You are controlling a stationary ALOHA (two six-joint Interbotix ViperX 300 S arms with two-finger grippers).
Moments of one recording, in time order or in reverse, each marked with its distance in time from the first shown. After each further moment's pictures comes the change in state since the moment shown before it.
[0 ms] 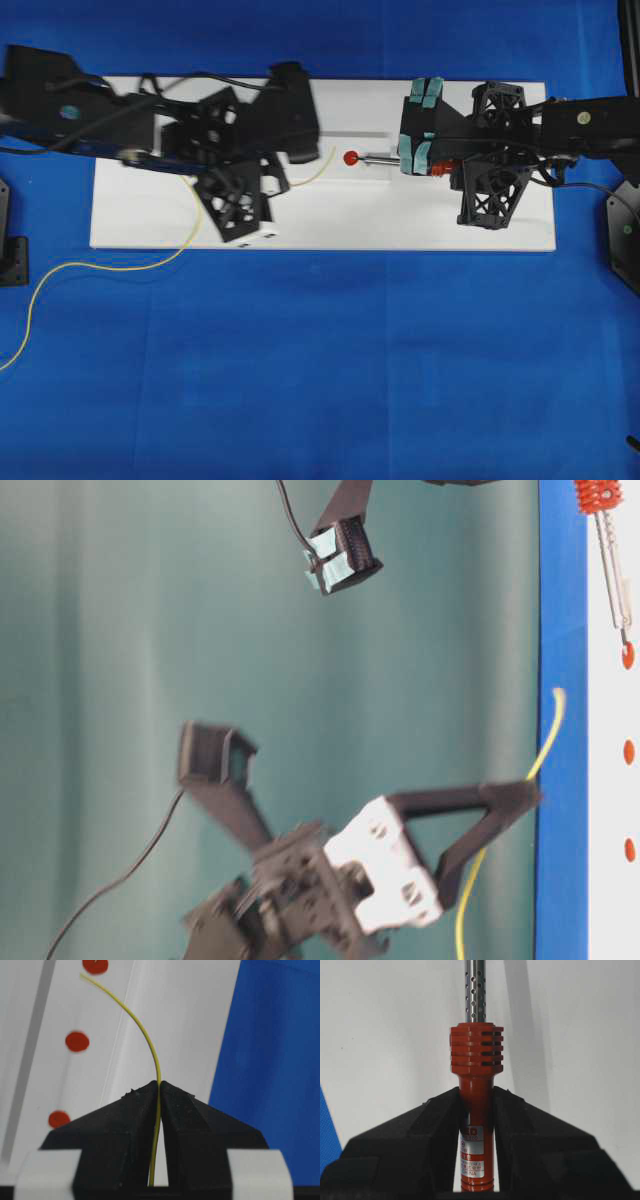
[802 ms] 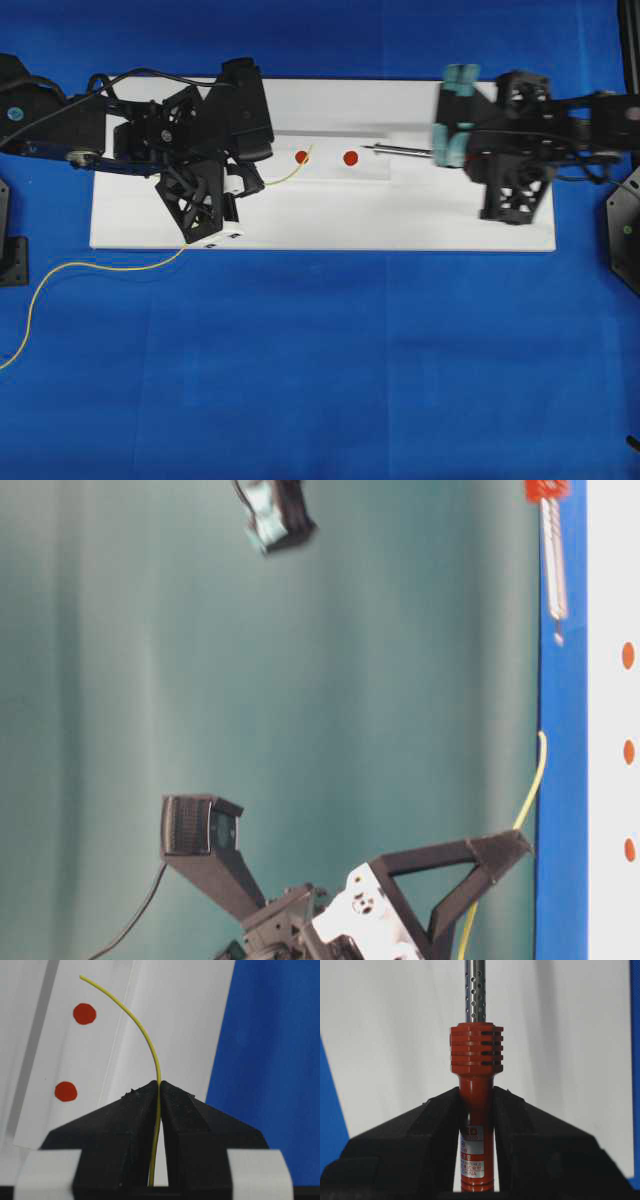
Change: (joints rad) left arm 0.000 -0.094 0.120 0.000 -0.084 -0.003; right arm -0.002 -0.202 0.078 -0.018 -0.002 0.017
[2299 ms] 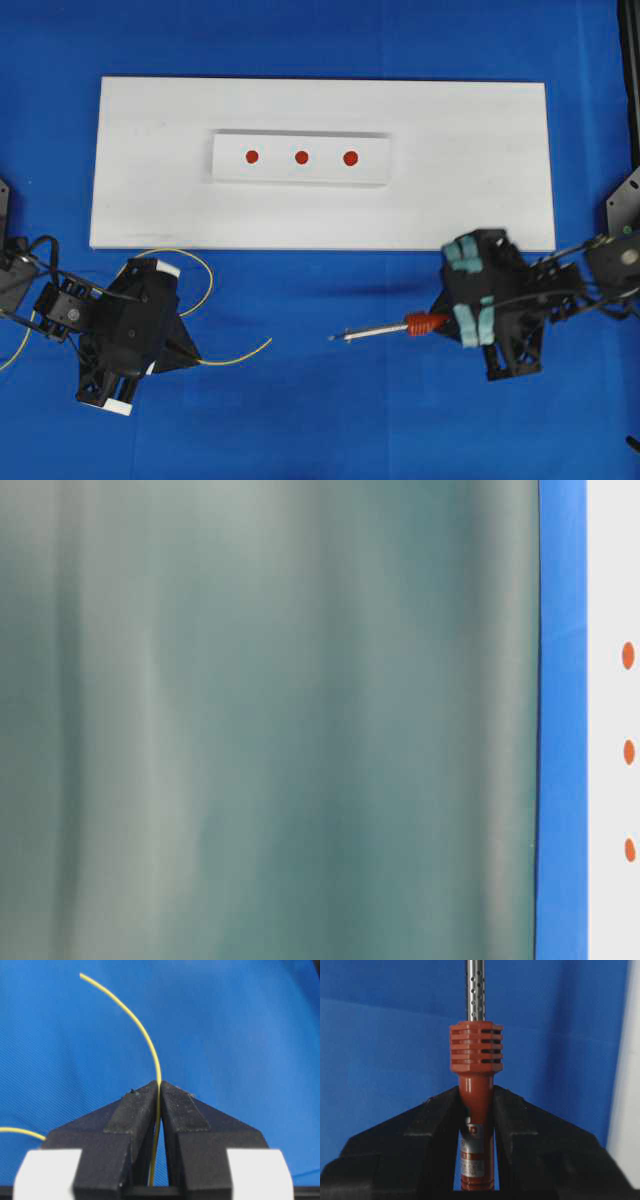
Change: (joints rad) left arm -0.503 0.018 0.318 0.000 -0.494 -0.043; right arm 0.499 0.183 0.081 0.098 -0.523 0.173
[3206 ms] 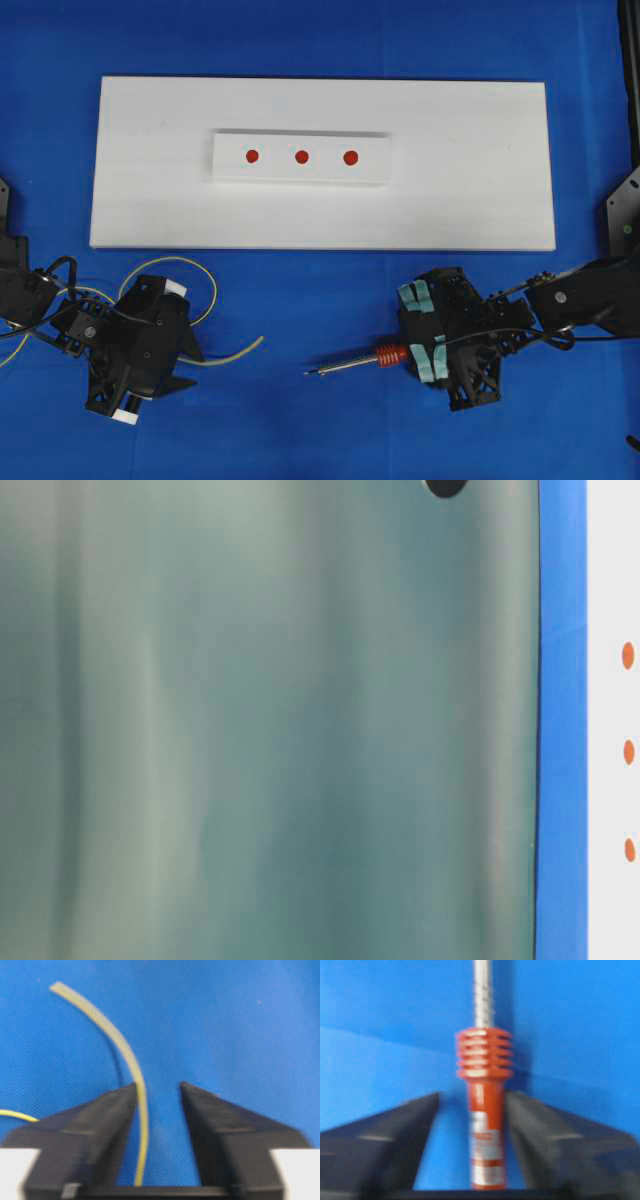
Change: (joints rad) left arm -0.034 0.138 -0.003 -0.002 -0.089 -0.002; right arm 0.054 0.258 -0.080 0.020 -0.186 0.006
